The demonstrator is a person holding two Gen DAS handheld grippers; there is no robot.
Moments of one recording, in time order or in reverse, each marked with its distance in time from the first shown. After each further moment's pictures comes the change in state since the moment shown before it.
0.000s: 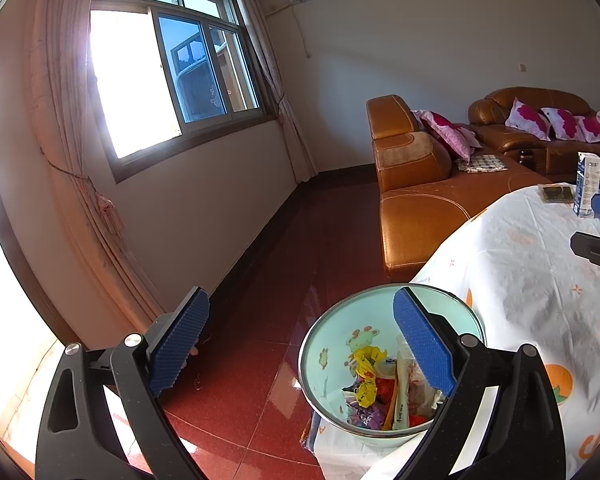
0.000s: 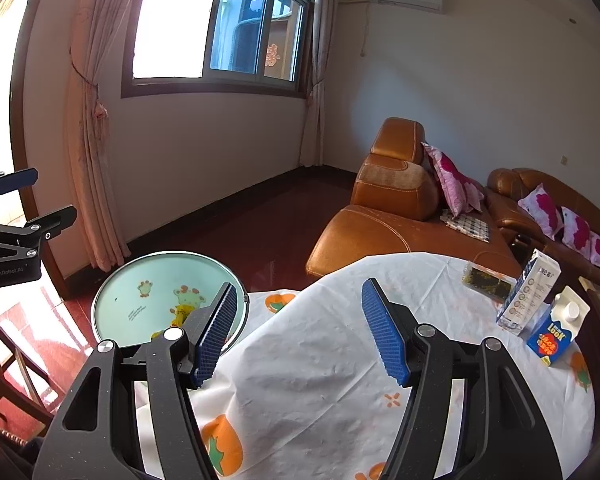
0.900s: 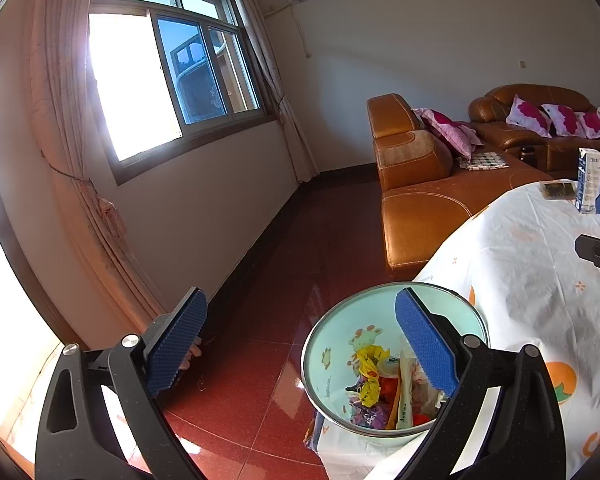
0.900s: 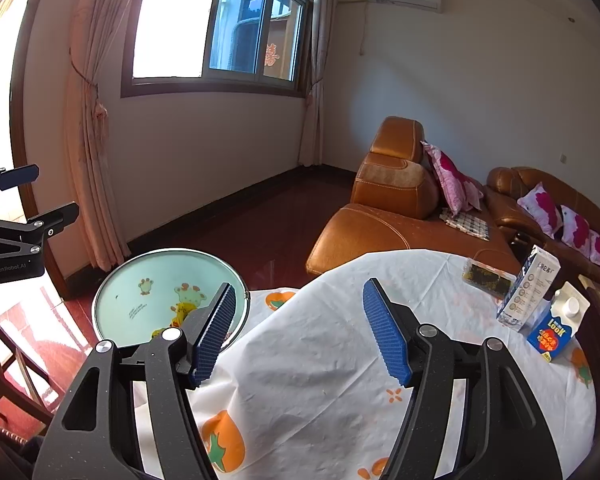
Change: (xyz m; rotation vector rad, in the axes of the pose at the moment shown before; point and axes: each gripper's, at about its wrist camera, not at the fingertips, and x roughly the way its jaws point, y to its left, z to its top) left arm 0.001 0.001 -0.002 0.010 0.000 0.006; right arm -0.001 0.001 -0.004 0.001 0.001 -0.002
